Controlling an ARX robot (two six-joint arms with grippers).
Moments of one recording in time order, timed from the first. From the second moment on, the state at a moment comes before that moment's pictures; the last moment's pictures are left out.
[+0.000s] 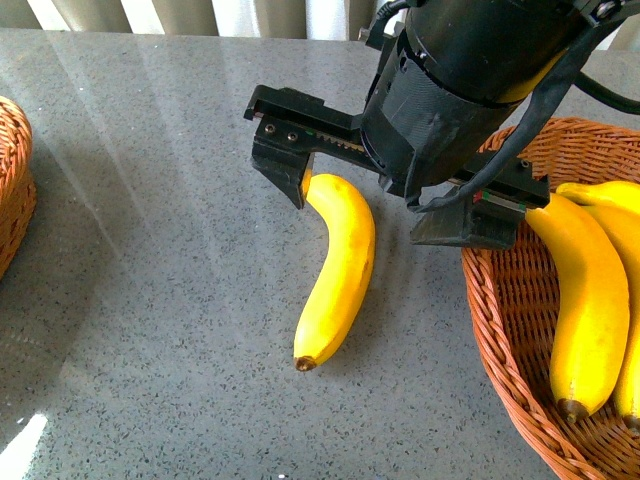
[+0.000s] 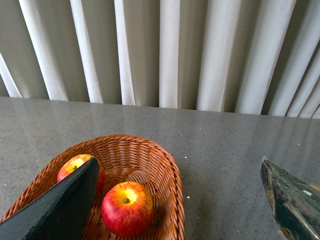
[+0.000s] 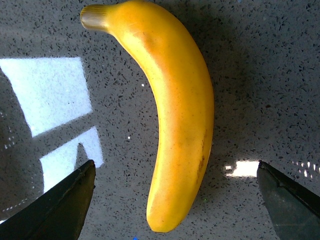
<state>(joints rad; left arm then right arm) 0.00 0.02 0.01 0.00 0.00 -0.01 0.62 1.94 1.26 -0.49 0.02 0.76</state>
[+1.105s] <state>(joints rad) 0.00 0.02 0.01 0.00 0.00 -0.01 0.61 2.12 1.41 -0.55 0.04 0.71</state>
